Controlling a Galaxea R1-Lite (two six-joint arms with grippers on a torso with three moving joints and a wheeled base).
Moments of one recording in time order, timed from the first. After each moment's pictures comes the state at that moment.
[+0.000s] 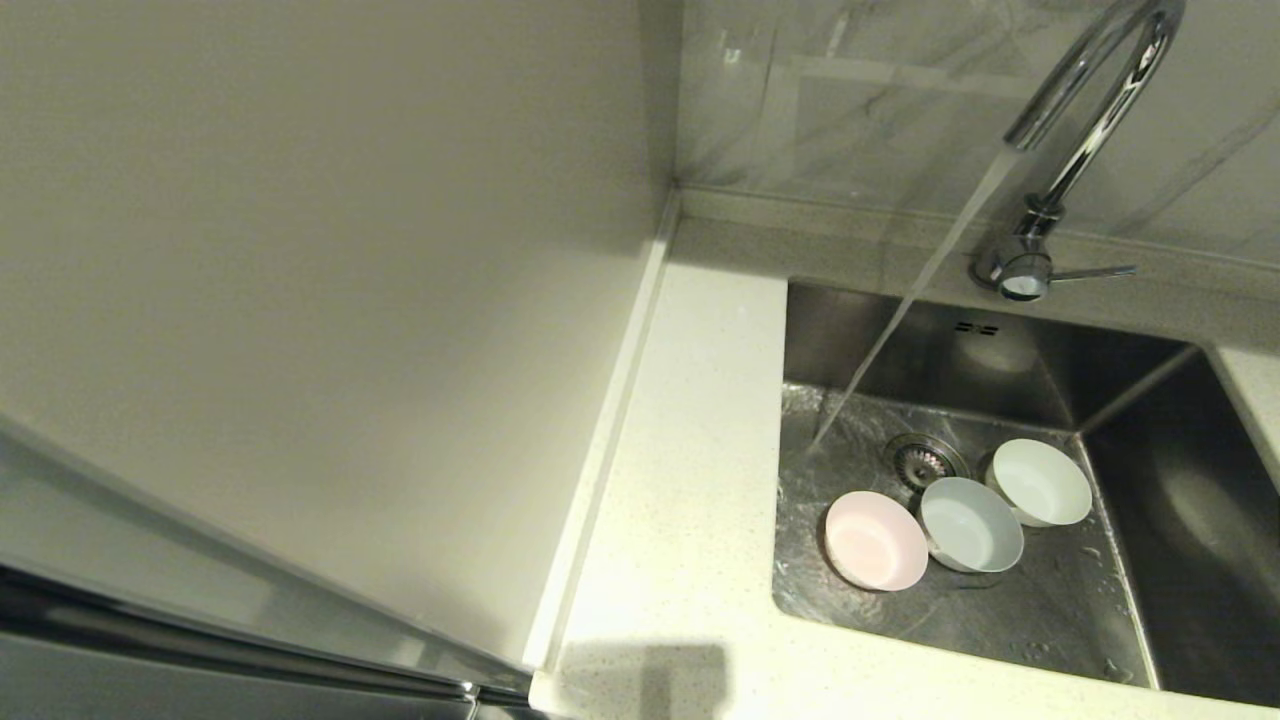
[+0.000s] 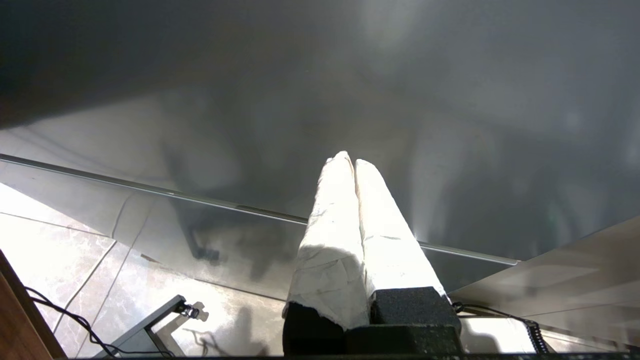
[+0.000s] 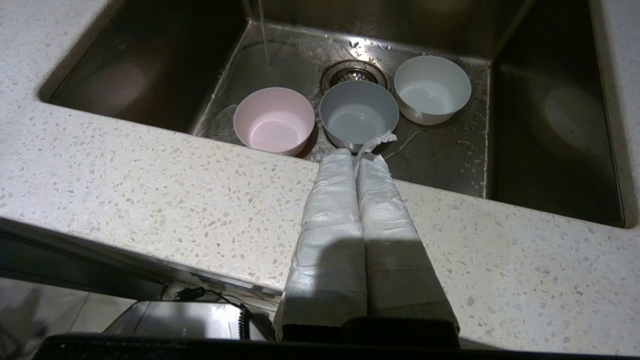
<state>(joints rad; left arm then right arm) 0.00 0.00 0.00 0.00 0.02 -0.02 0.00 0.00 0.00 -0.01 -0.02 0.04</state>
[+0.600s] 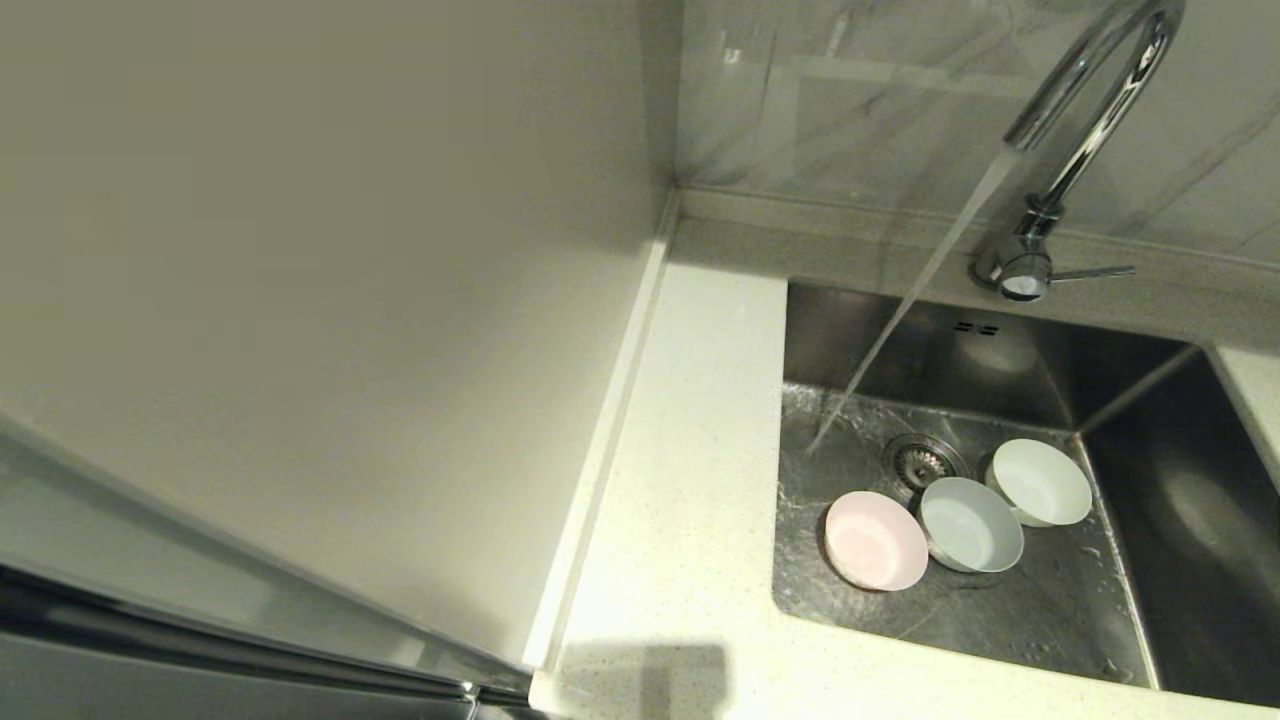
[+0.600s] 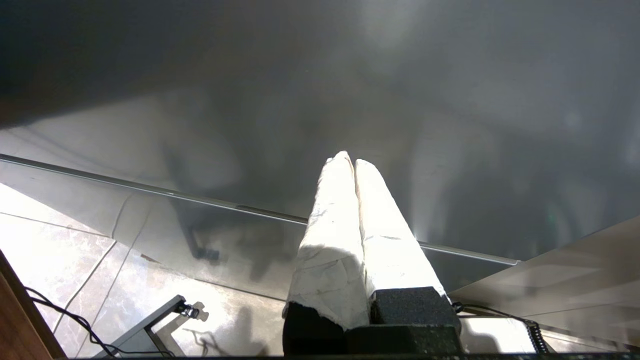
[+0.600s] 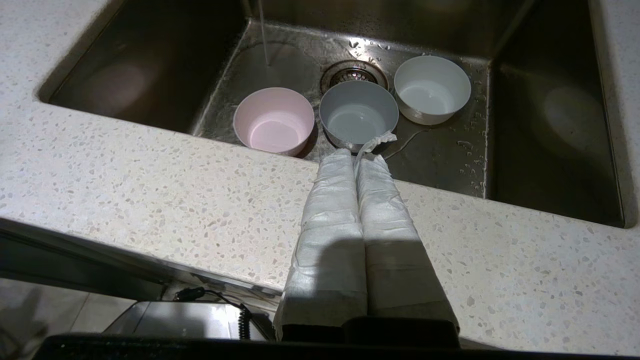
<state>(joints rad) 0.00 0.00 0.00 0.00 0.01 -0.02 0.00 0.00 0.00 -0.01 -0.02 0.04</state>
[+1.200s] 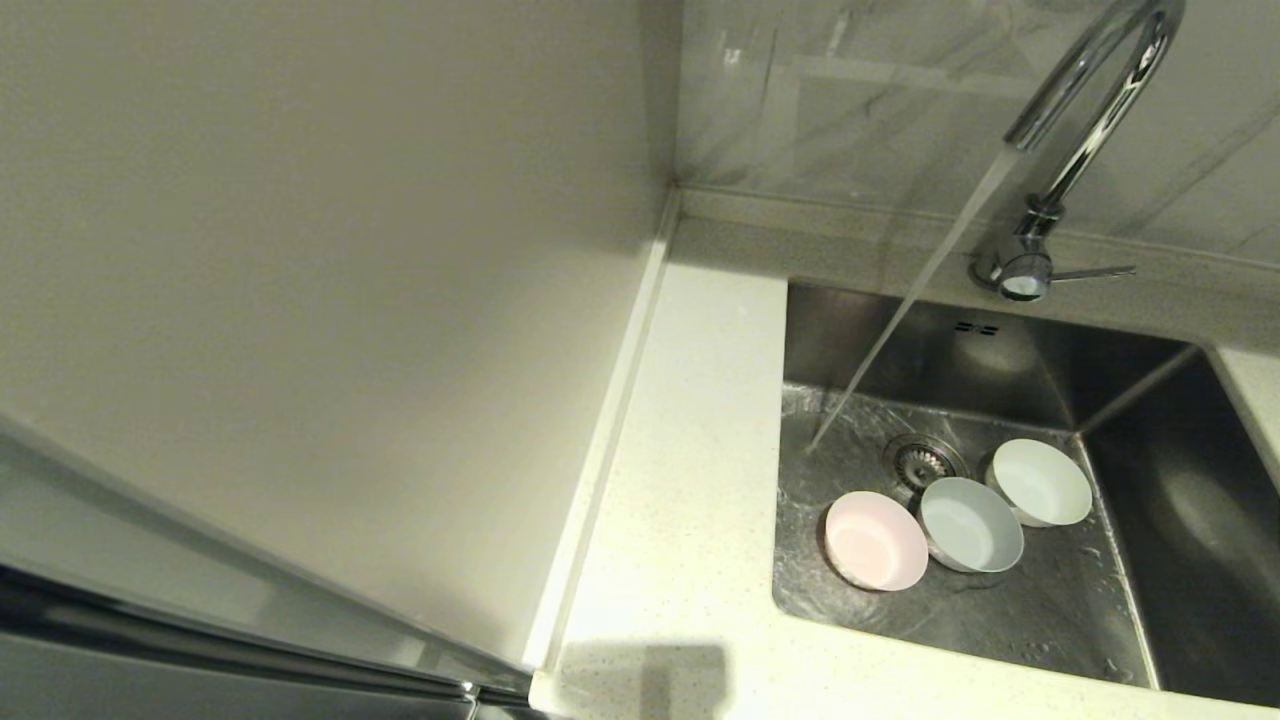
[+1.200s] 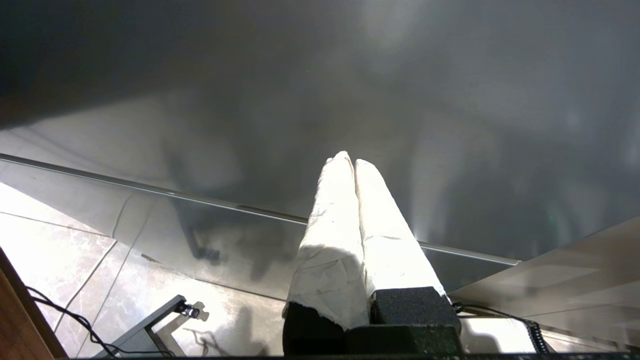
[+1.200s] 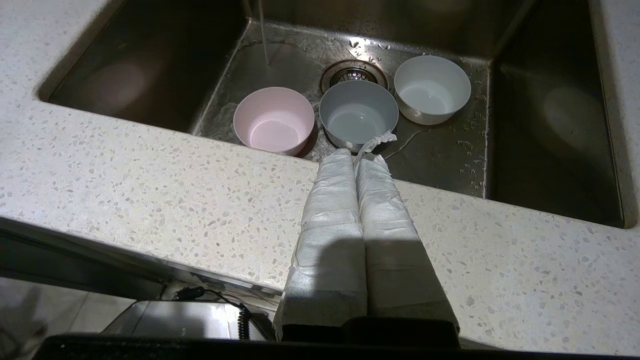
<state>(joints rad) 0.00 0.00 0.00 0.00 0.02 -0.02 0.00 0.00 0.00 0.00 -0.02 0.04</state>
